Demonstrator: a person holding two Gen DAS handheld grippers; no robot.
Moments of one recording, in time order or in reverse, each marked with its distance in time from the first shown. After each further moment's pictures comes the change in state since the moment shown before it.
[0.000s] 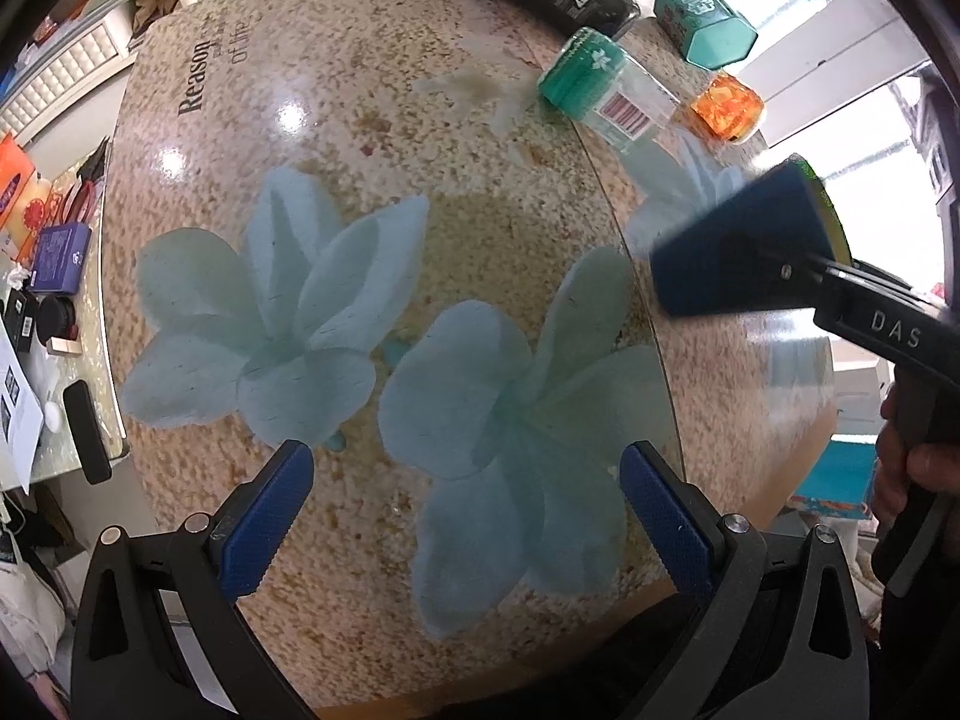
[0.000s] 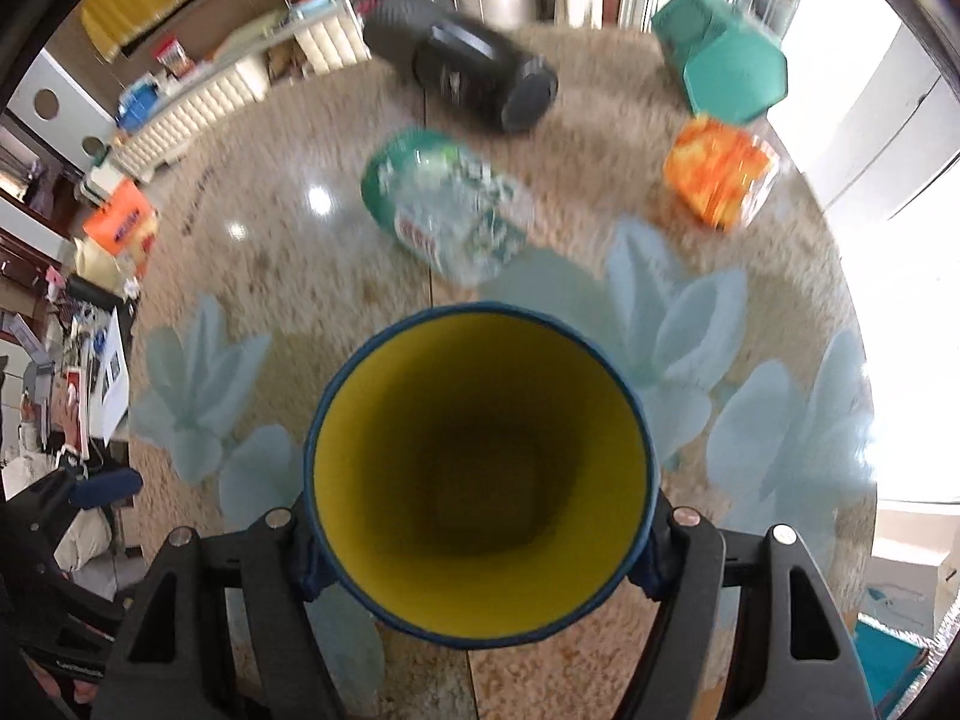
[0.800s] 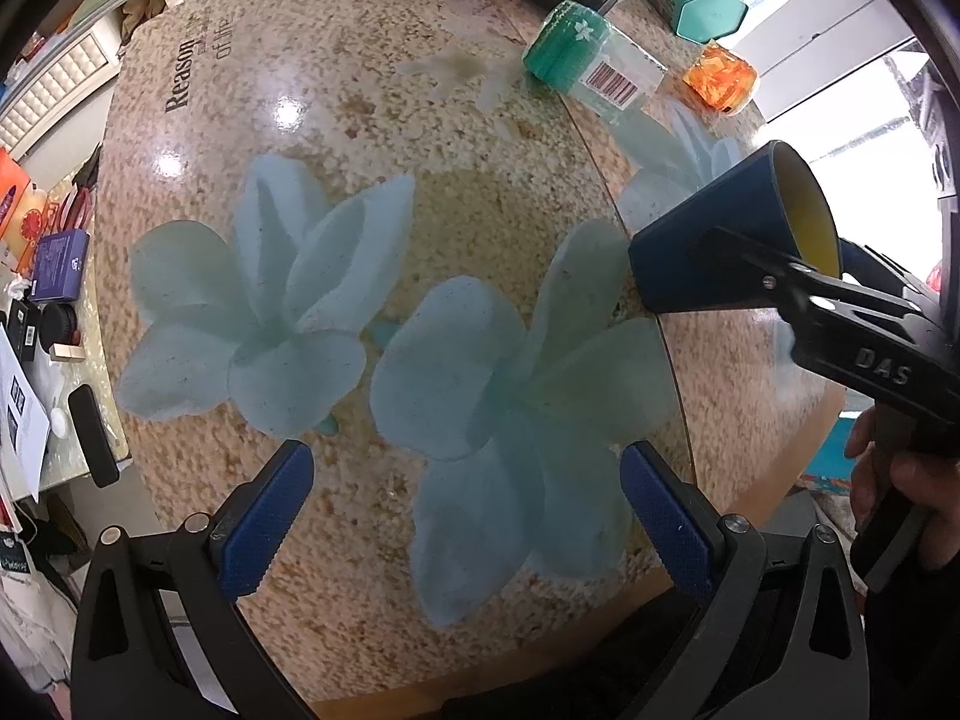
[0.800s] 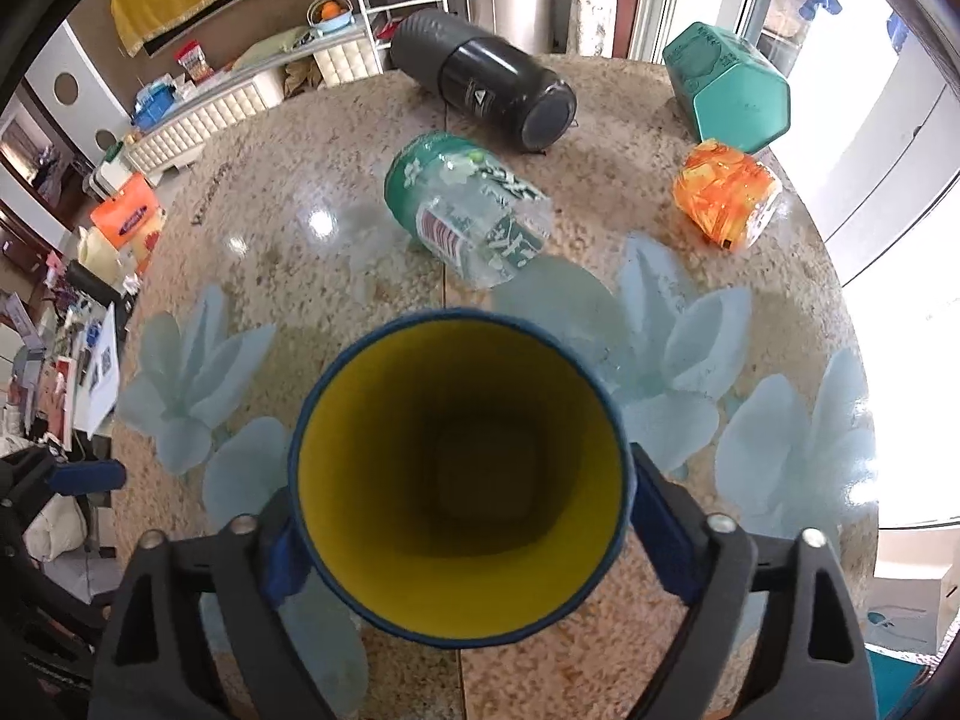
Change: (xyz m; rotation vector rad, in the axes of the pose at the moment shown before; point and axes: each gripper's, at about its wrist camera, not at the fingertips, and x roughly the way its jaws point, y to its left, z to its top) left arm 0.008 -0.007 -0.002 0.032 0.032 0.007; right arm 0.006 0.003 -0.016 -0.040 -0.063 -0.008
